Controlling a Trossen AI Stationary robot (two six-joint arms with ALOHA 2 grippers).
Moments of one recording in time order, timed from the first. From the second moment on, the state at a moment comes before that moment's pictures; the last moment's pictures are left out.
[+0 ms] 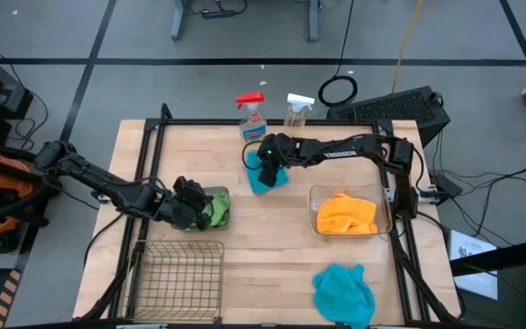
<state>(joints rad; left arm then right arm) -0.36 1.06 0.57 -0.44 -0.64 -0.78 -0.31 2.00 1.33 -0.23 0.13 0.03</state>
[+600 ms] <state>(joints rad) -0.37 1.06 0.57 -0.34 -0.66 -0.69 -0.25 1.94 1.33 -0.35 0.02 0.07</state>
